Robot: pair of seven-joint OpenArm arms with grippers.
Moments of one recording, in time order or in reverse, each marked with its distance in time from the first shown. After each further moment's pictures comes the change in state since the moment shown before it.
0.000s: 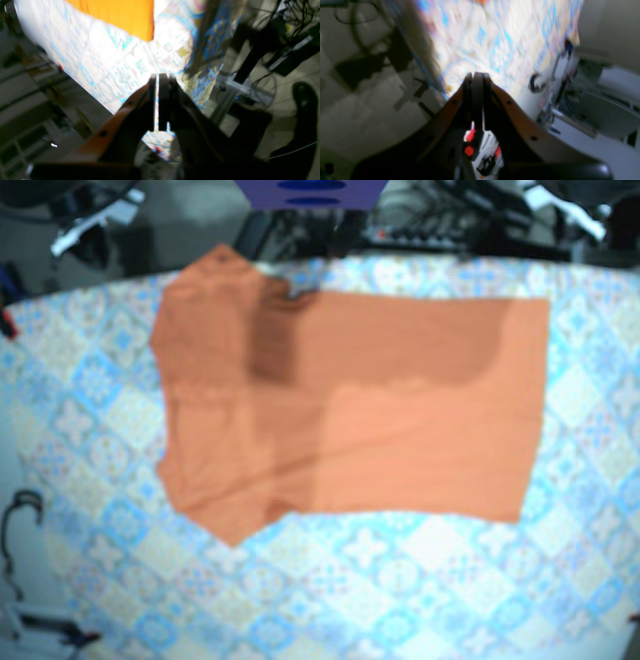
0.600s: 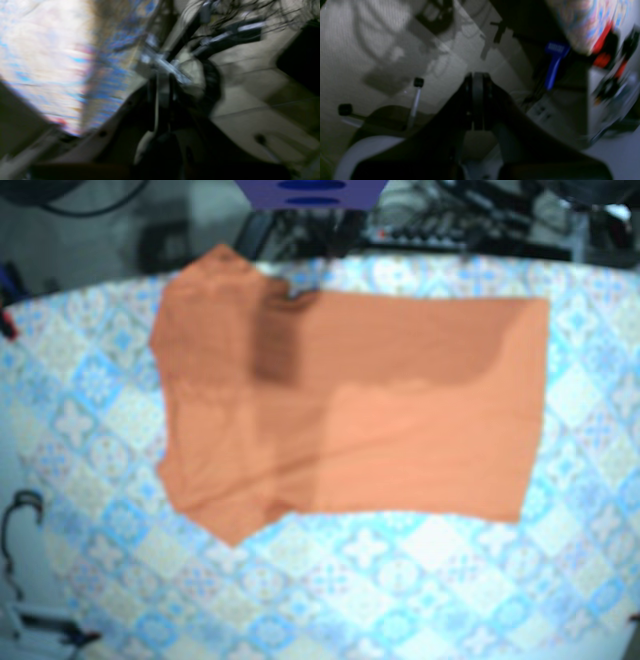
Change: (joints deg) left arm -2.4 -12.1 11.8 -16.8 -35.6 0.6 -1.7; right arm -6.1 -14.0 6.3 -15.0 12.0 0.6 -0.3
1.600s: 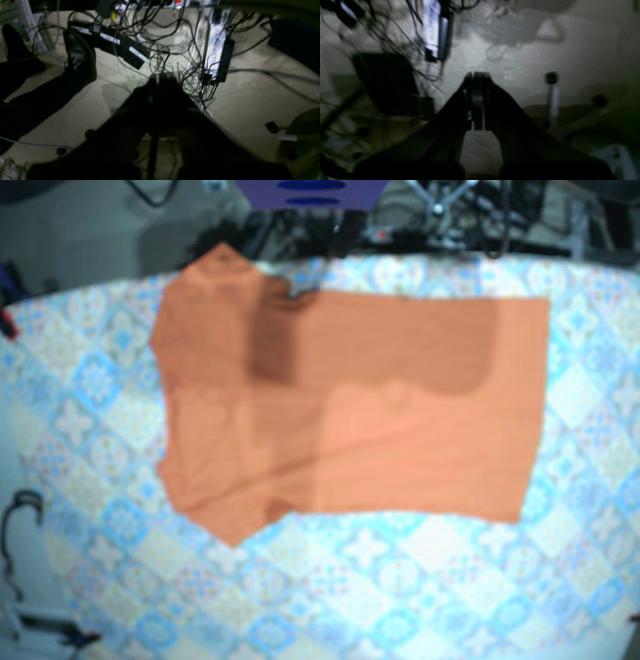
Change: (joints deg) left arm -43.7 41.4 1.7 -57.3 -15.8 -5.0 -0.7; right arm 42.3 -6.1 -34.8 -68.3 45.2 -1.9 0.4
